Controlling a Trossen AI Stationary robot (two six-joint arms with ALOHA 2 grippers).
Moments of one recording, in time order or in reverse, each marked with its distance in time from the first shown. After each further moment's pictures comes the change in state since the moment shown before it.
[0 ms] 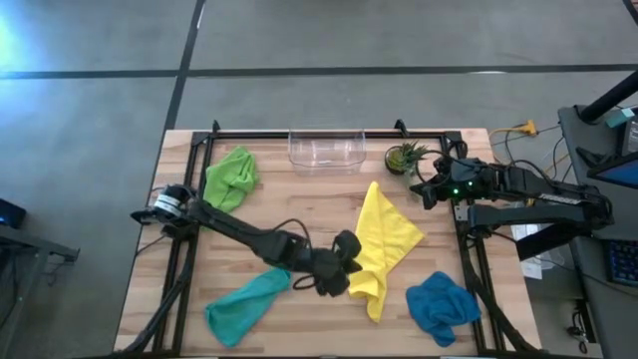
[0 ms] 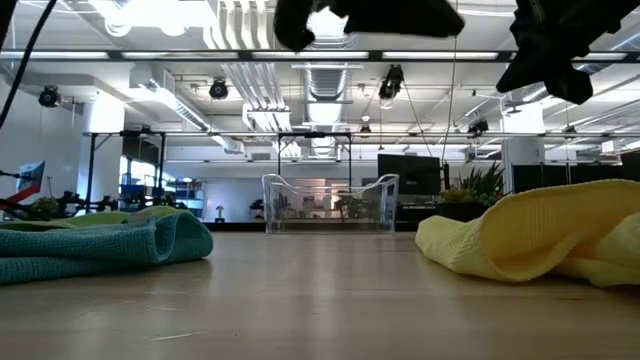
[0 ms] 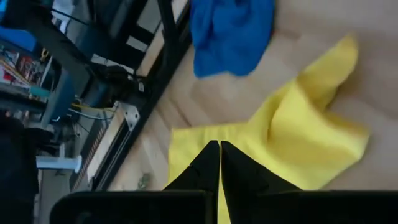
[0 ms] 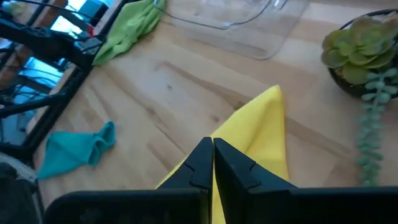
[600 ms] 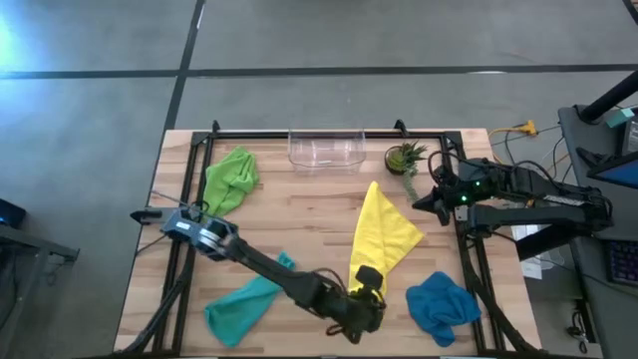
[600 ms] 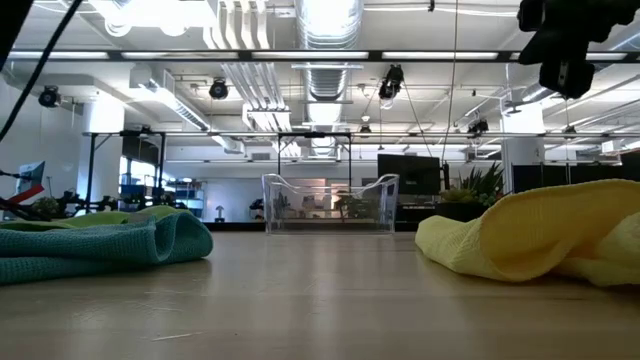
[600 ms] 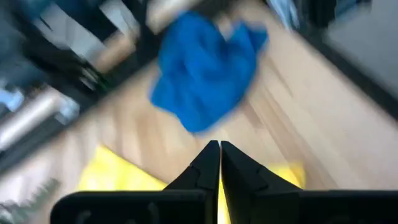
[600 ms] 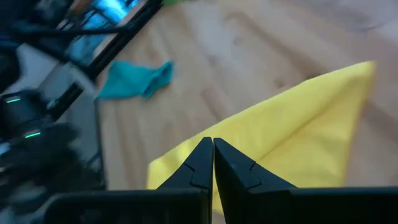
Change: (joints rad) left arm -0.127 0.463 0.648 -0.307 -0.113 -0.510; right arm 0.006 -0.045 0.000 -0.004 -0.336 -0.189
